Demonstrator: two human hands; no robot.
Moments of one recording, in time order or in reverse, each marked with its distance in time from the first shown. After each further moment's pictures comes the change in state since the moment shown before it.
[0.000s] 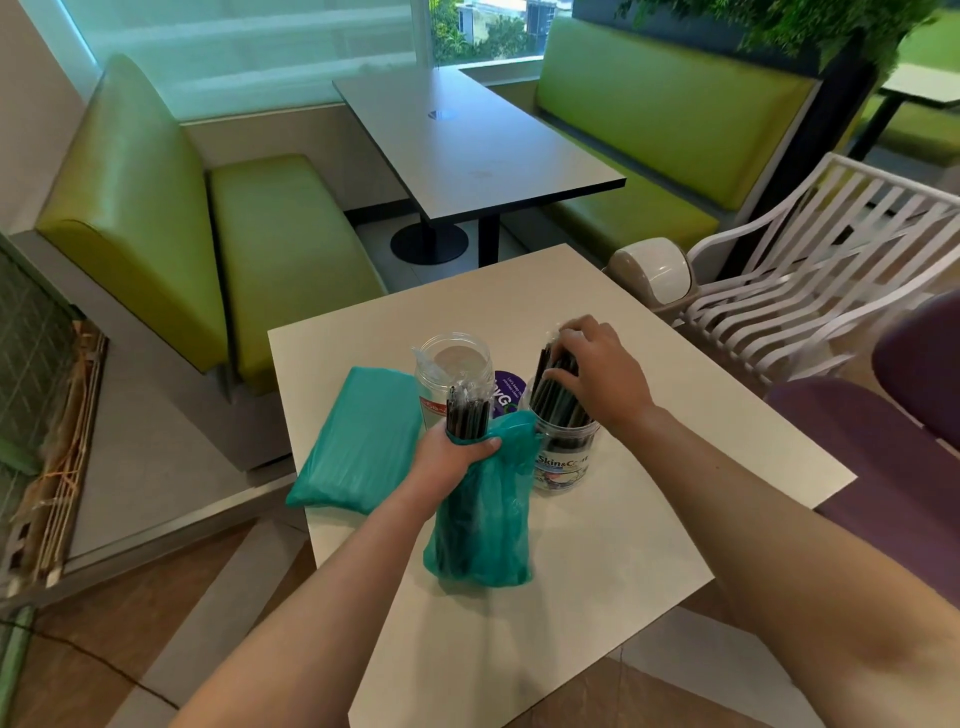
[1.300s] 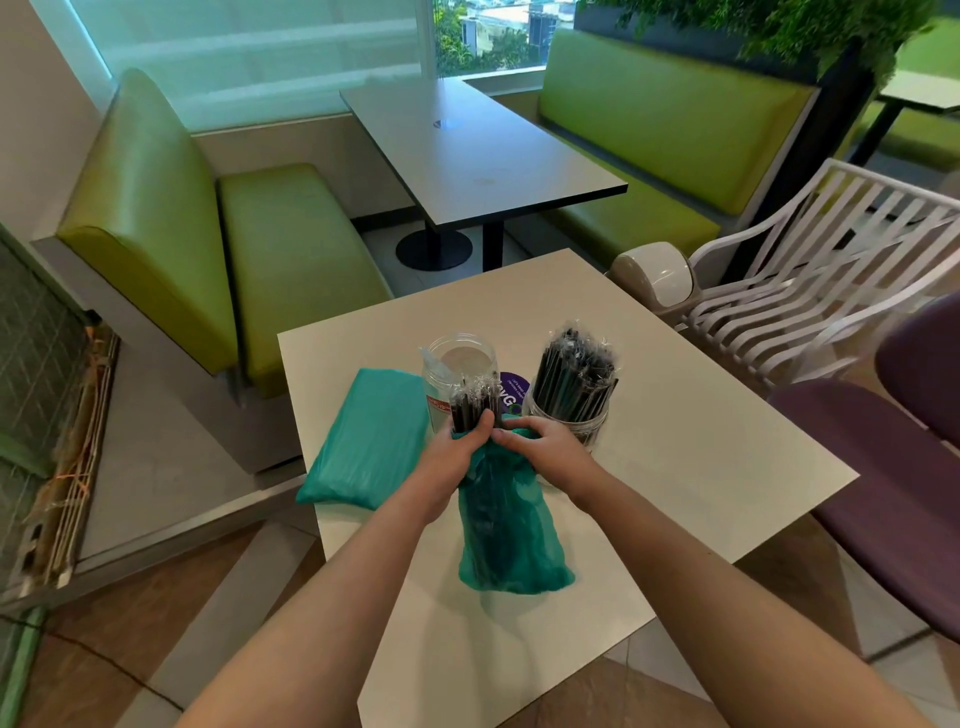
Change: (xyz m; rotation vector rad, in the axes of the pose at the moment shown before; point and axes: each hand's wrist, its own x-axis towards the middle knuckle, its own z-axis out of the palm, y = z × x) left_hand -0.007 -0.009 -0.002 -0.348 -0.145 0.001; right_hand -0.061 -0.068 0.032 1.036 -0.431 0.575
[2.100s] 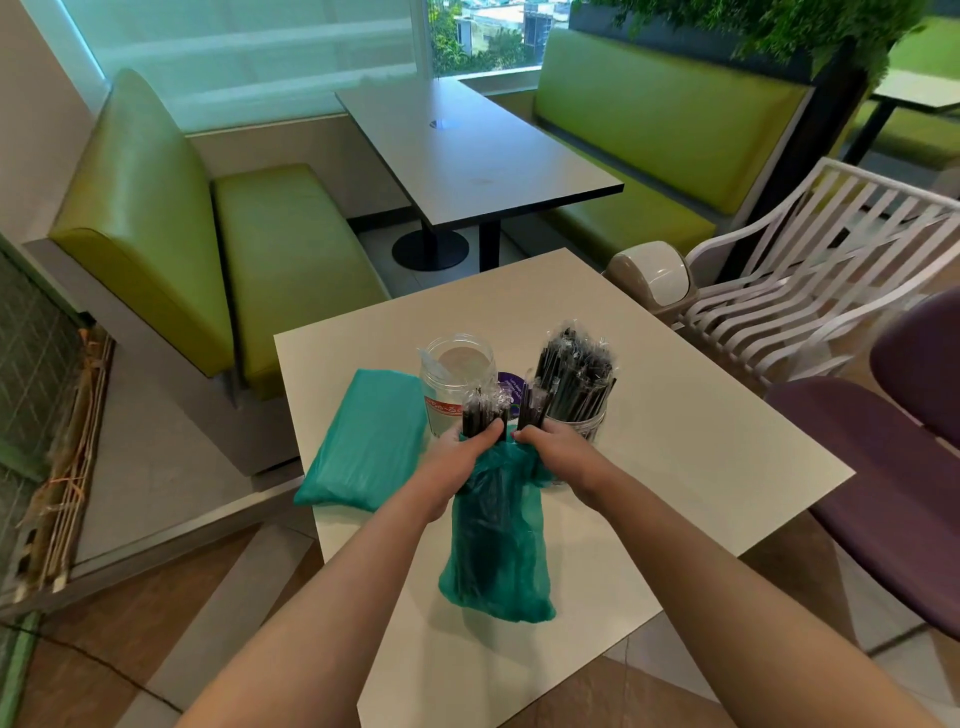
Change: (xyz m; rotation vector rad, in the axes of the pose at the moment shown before) left_hand 0.004 -0.003 0.002 0.126 -0.016 -0.050; right_hand 0.001 -0.001 -0.009 0.042 0.025 0.119
